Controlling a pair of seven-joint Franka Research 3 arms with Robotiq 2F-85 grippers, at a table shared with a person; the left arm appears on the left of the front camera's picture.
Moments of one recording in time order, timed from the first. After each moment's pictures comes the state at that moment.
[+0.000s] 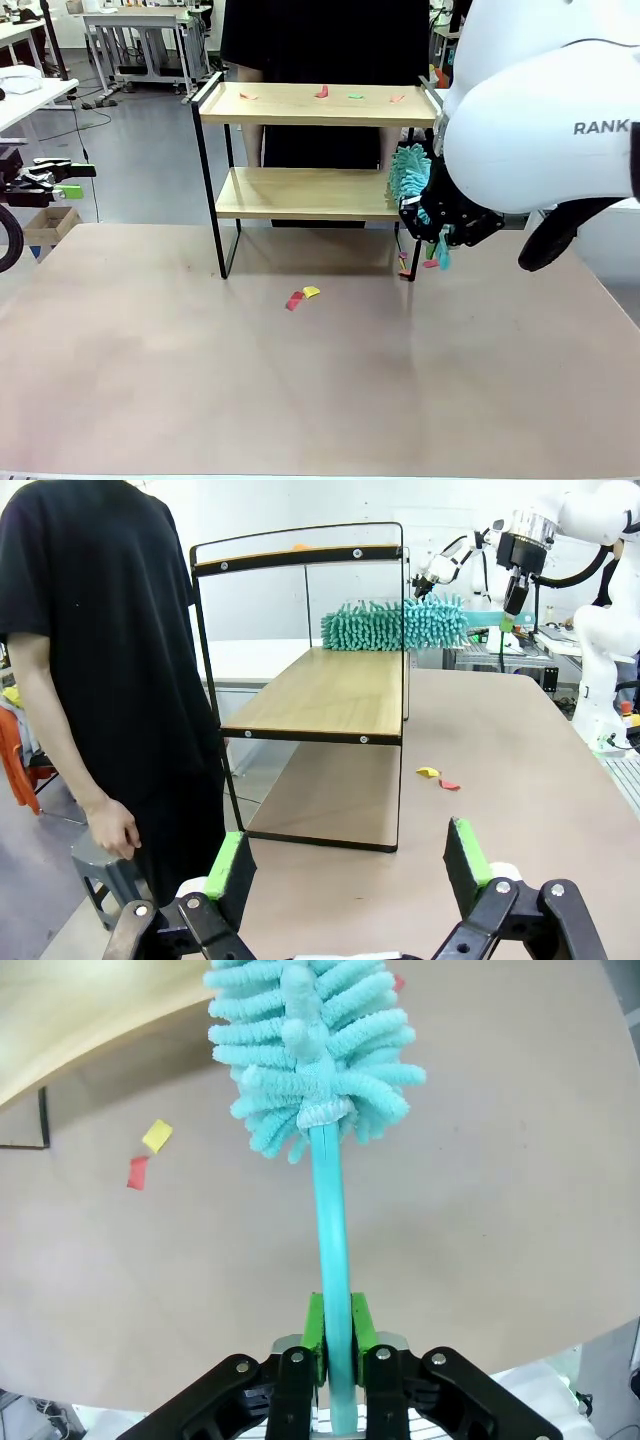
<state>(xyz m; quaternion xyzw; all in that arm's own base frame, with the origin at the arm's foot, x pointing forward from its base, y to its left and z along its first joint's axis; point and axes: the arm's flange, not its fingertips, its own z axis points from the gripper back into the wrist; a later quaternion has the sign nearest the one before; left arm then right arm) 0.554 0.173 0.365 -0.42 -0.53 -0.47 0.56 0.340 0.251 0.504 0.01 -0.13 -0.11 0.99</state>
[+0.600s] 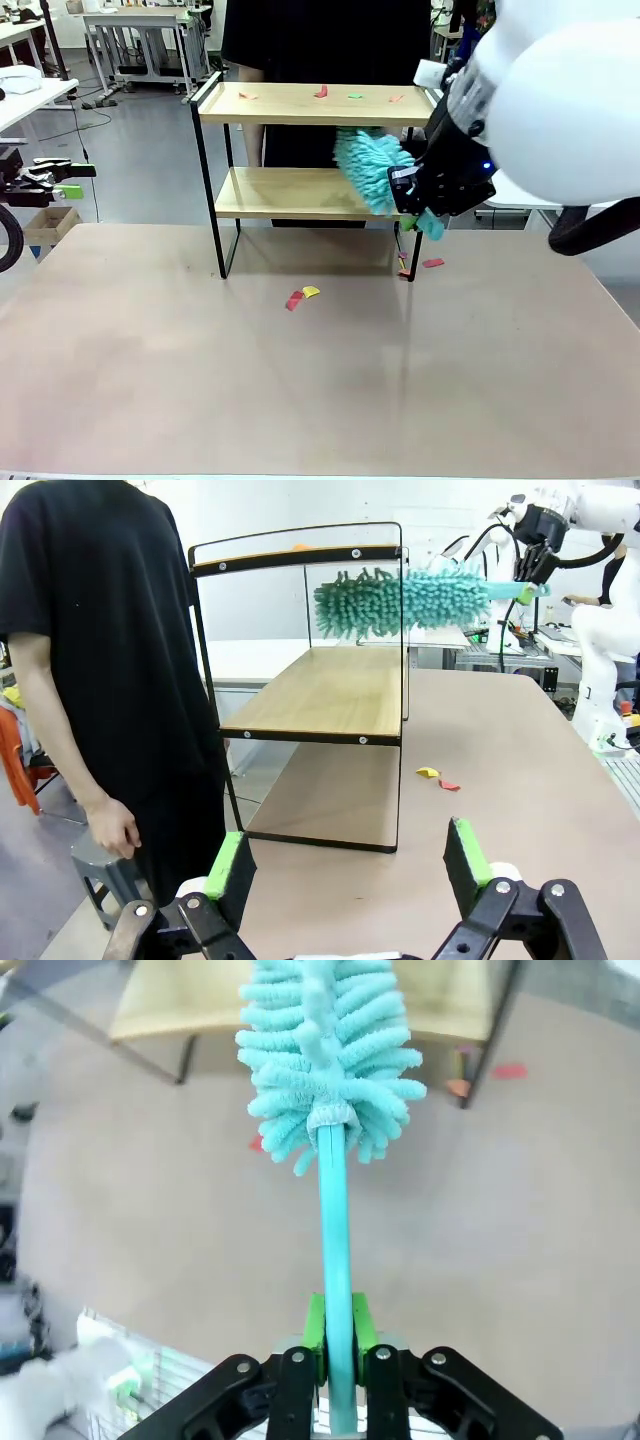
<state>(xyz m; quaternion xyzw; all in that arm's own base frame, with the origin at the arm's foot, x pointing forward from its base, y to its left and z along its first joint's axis) 0.554 0.173 0.365 -0.42 -0.53 -0.47 0.56 0.299 0.261 0.555 0.11 -0.20 0.07 0.97</state>
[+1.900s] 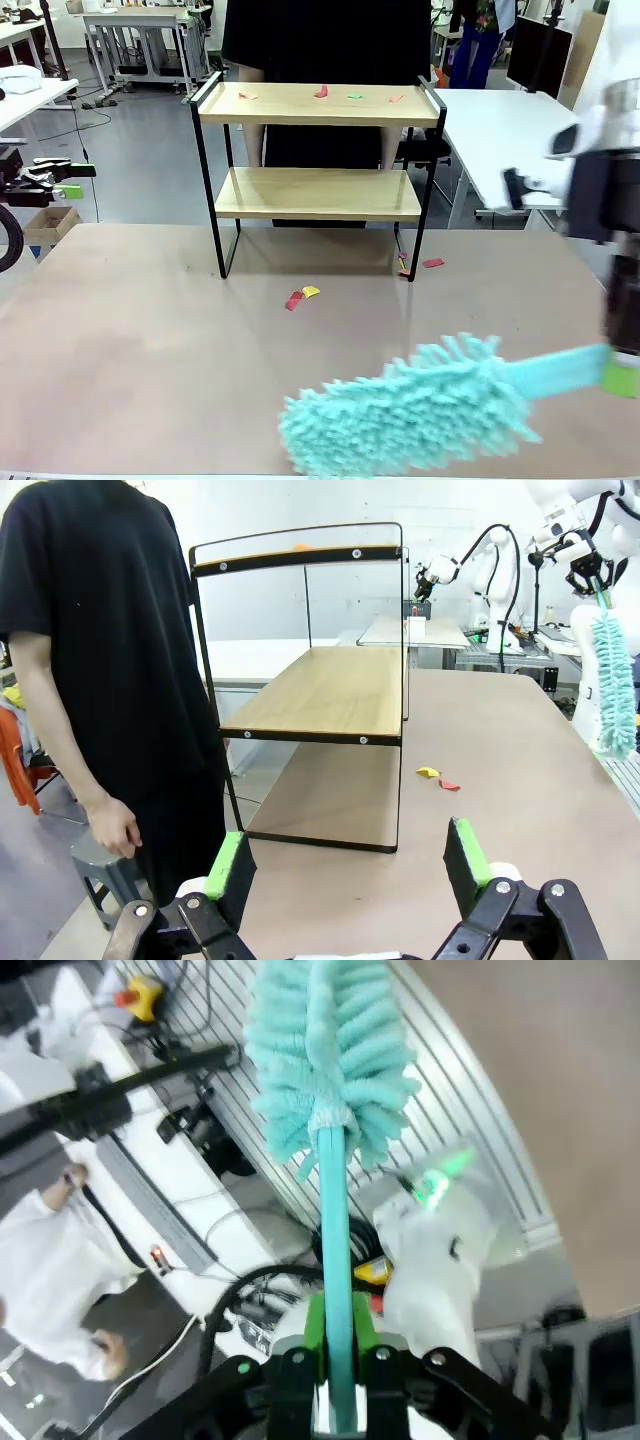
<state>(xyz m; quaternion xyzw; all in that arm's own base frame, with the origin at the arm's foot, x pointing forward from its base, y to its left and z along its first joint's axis) 0.554 0.173 0.365 -0.42 -0.53 -0.47 0.56 0.197 0.153 0.557 0.14 0.21 0.43 0.87</state>
